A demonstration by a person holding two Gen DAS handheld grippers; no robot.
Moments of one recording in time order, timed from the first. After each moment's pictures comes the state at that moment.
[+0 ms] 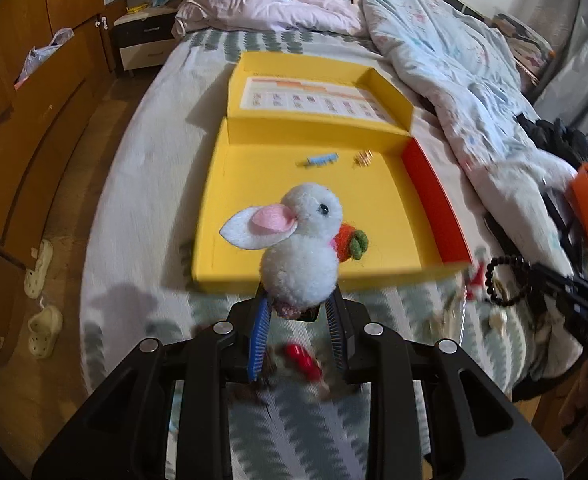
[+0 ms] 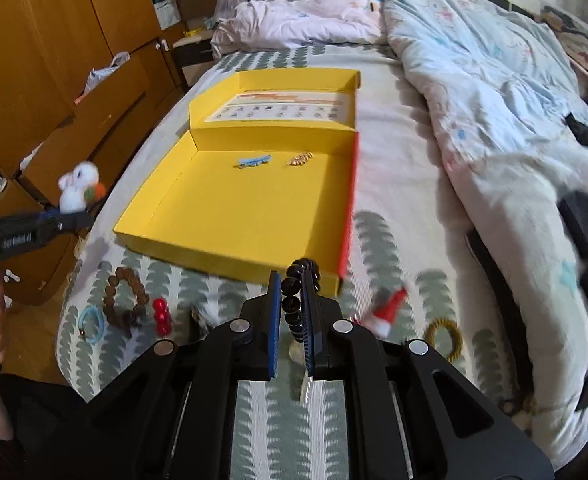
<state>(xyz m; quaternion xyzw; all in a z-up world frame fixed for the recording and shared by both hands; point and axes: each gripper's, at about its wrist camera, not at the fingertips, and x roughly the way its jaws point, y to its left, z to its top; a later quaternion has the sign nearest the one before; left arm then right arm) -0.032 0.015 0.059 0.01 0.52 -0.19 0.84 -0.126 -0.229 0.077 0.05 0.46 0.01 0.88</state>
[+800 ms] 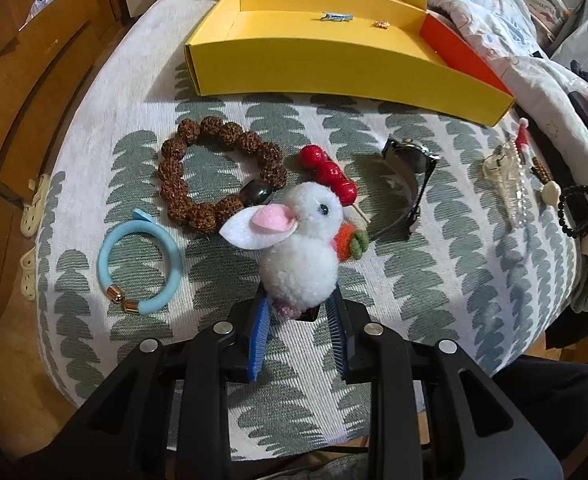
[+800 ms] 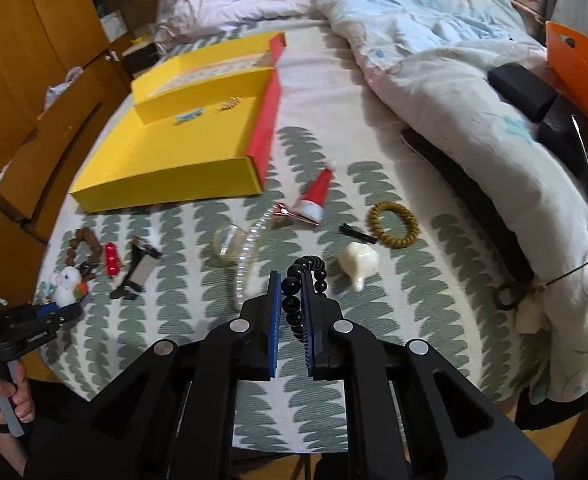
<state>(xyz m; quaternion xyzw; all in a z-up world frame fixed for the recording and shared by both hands) -0.127 0.036 -0.063 0.04 0.58 -0.16 0.80 -0.217 -0.273 0.019 0.10 0.48 -0.08 0.87</state>
